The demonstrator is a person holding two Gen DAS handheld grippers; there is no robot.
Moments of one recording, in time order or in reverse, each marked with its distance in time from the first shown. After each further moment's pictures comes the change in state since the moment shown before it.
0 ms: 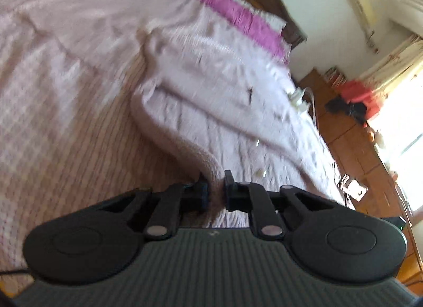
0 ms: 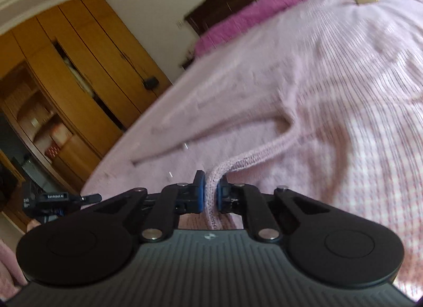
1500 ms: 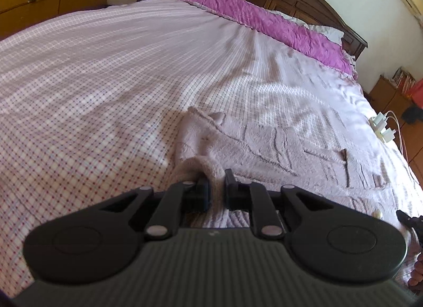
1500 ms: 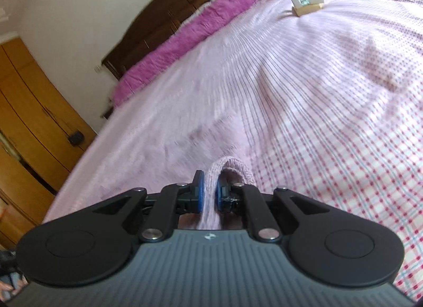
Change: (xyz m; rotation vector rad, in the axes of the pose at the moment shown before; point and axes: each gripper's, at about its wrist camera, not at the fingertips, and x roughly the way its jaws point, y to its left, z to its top) left arm 0.151 0.016 0.132 0.129 -0.109 0.372; right arm 0.202 -0.090 0.110 0.177 -0.162 -0.353
